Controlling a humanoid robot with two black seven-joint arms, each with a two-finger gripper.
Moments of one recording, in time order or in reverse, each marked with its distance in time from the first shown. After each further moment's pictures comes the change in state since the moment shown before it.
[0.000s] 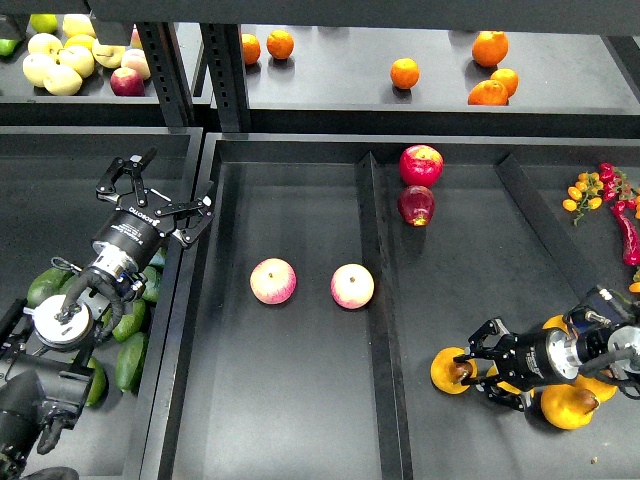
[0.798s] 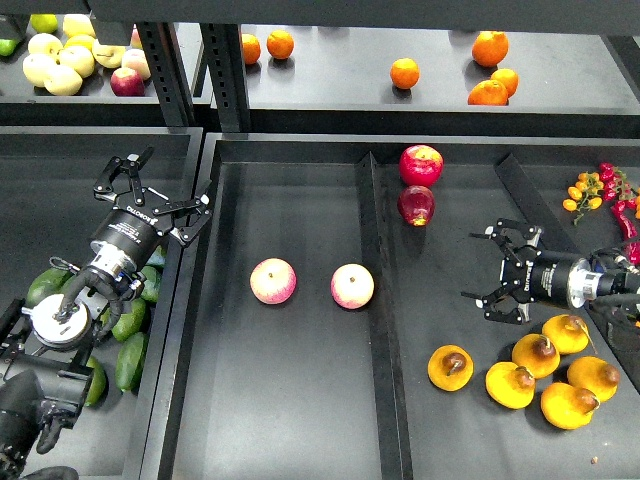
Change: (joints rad) left arm 0.000 0.000 -0.010 -0.005 -0.005 0.000 0.000; right arm -0.021 0.004 0.516 -0.003 0.007 0.000 0.000
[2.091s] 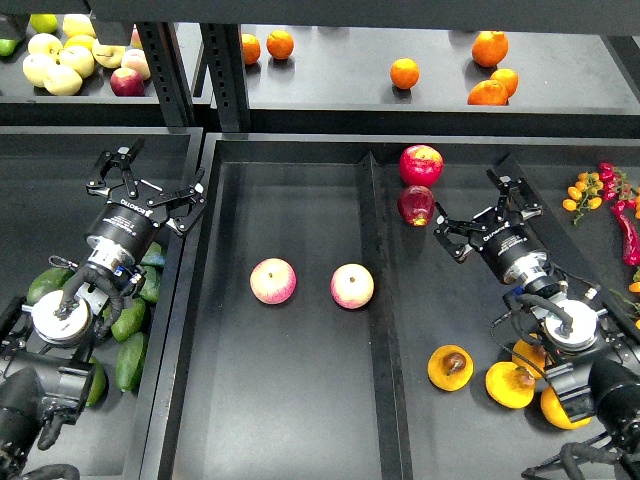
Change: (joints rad) left arm -0.009 0.000 0.009 -0.002 -0.063 0.000 -0.040; right arm -0.078 0.430 0.677 -0.229 -0.193 0.000 0.397
